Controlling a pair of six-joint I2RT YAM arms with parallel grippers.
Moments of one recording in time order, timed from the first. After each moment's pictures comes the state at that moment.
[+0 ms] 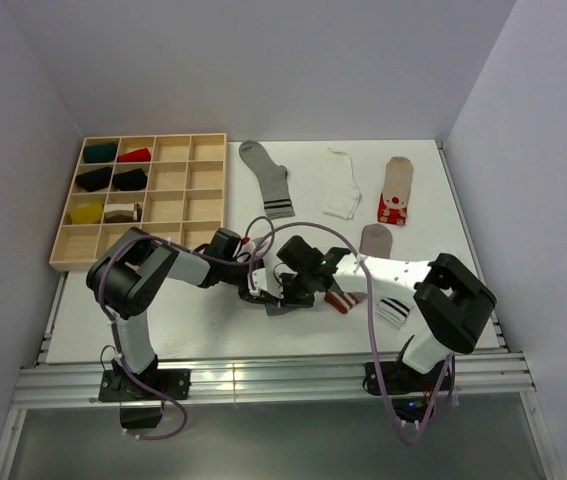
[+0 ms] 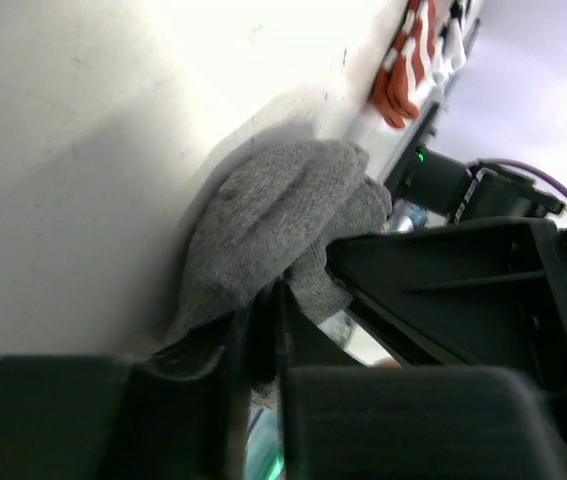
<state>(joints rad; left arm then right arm) -0.57 1.89 0.72 0.27 0.89 -0.85 0.89 1.55 0.87 -0.43 -0.31 -0.69</state>
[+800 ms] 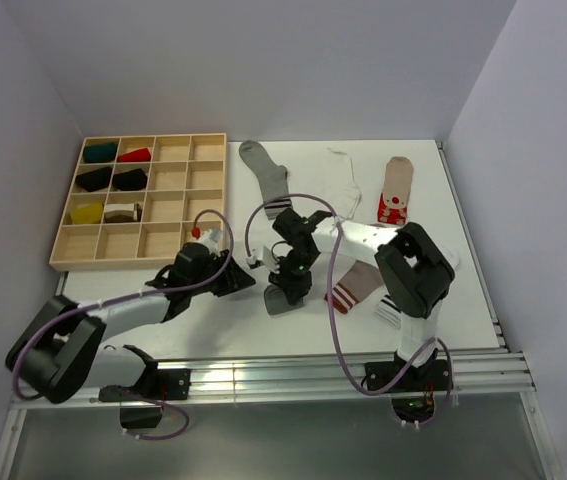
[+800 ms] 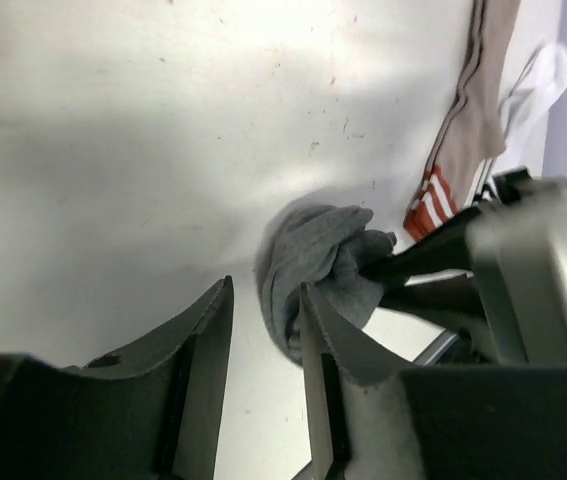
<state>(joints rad) -0.58 1.34 0.43 0.29 0.27 -0.85 0.73 1.84 1.21 -0.82 -0.54 -0.69</state>
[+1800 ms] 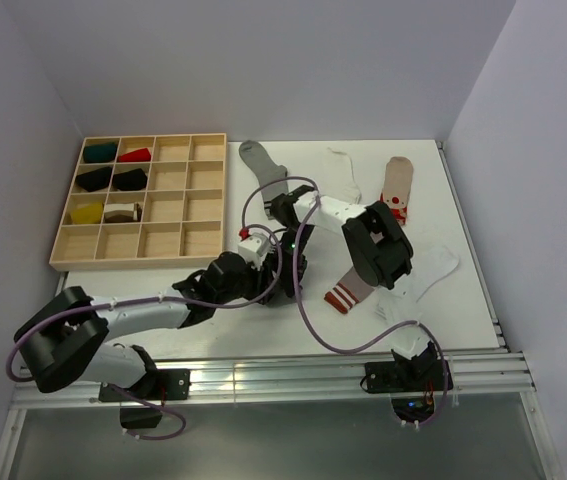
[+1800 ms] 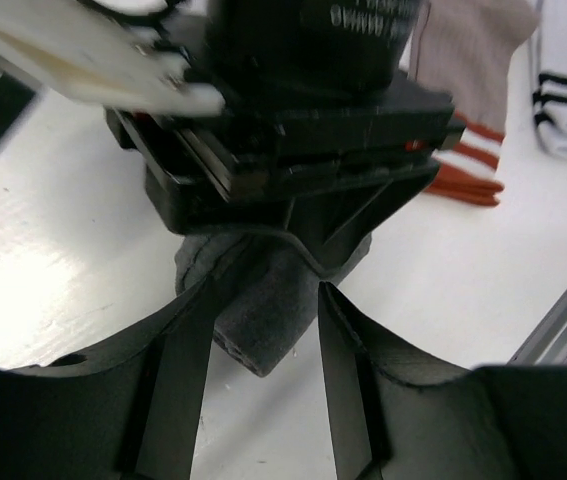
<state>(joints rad) -0.90 1.34 0.53 0.32 -0.03 -0.43 0.63 2.21 1.64 -1.24 -0.68 -0.72</state>
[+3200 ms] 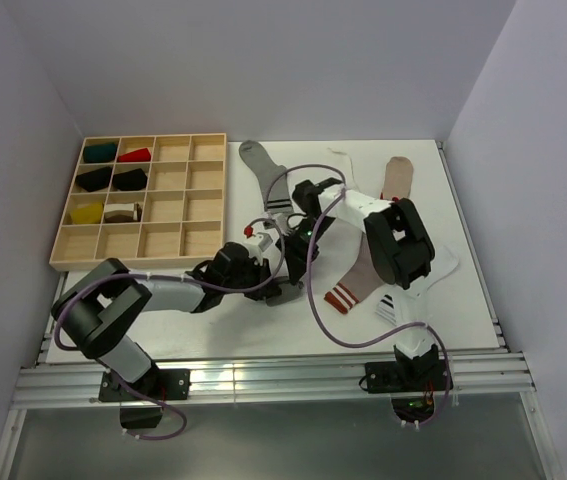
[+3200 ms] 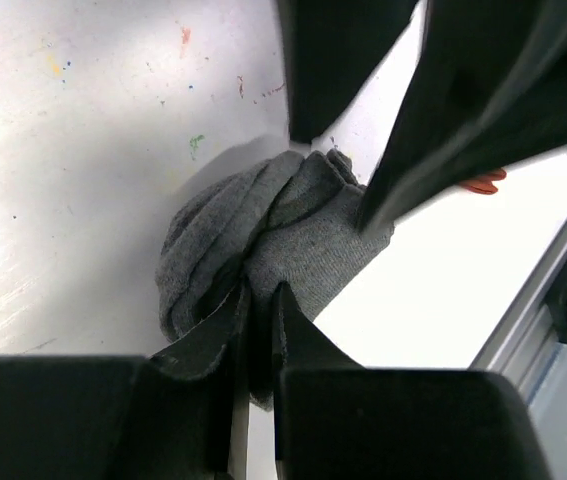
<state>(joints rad) -0.78 1.59 0.57 0.41 0.25 -0.55 0.51 2.12 1.55 -1.10 -0.76 -0.59</state>
